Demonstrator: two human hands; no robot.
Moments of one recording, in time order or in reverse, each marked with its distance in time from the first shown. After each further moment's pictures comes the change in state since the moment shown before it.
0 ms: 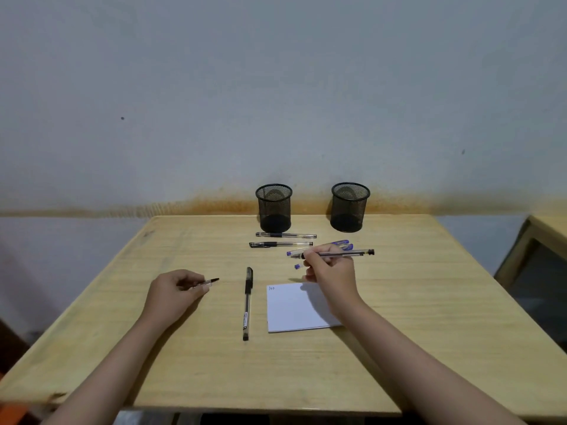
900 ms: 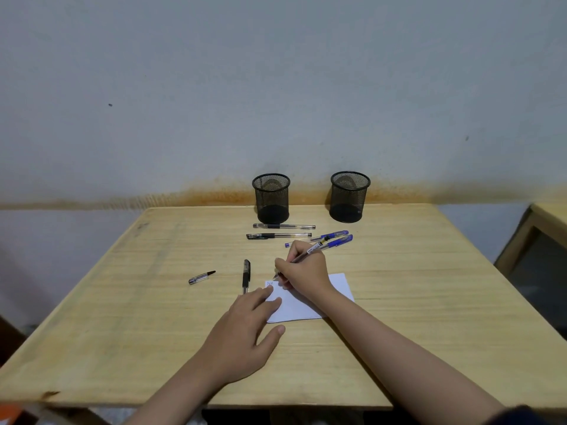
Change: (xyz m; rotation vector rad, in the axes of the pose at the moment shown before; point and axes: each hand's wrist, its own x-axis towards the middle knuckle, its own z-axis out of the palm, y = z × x) left_hand -0.090 0.046 0.069 0.324 -0.327 0.550; right_hand 0.020 0.035 0.027 -0.251 -0.147 -0.023
